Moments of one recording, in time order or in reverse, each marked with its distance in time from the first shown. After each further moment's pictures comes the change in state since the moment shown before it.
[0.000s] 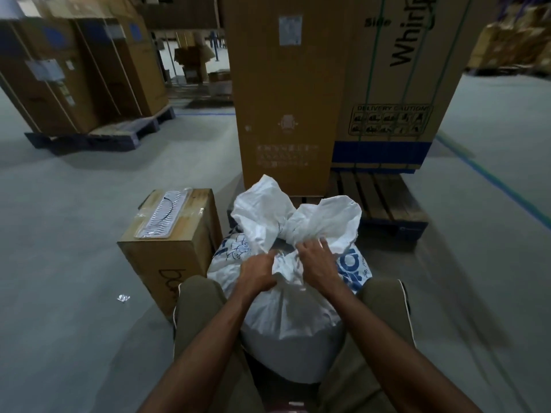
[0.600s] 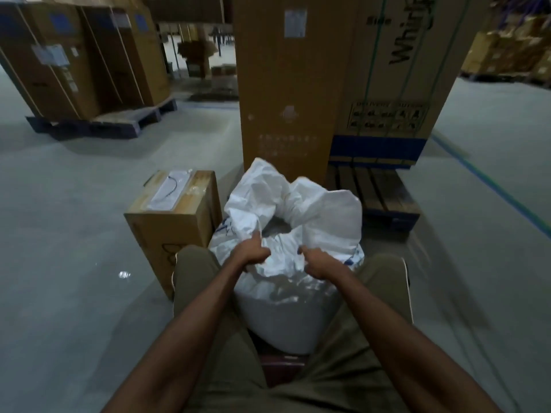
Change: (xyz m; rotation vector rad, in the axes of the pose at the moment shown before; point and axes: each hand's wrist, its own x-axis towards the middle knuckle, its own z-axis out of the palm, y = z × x) left_hand -0.046 -0.013 -0.007 -0.503 -0.234 -0.224; right_hand -0.059 0.010 0.019 0.264 -0.425 0.060
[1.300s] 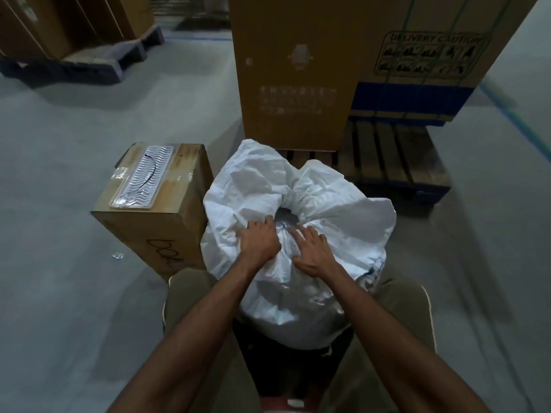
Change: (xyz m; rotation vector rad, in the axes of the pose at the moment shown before) left_hand 0.129 0.020 0.018 0.556 0.185 0.036; right_hand 0.135 0.016 0.022 -0.022 0.050 -0.085
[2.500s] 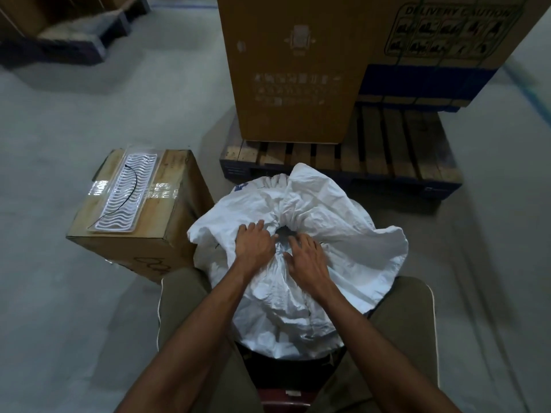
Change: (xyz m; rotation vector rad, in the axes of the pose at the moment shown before) left_hand 0.091 -0.013 0.028 0.039 -0.063 0.111; right_hand 0.054 0.004 0.009 -0.003 0.271 0.051
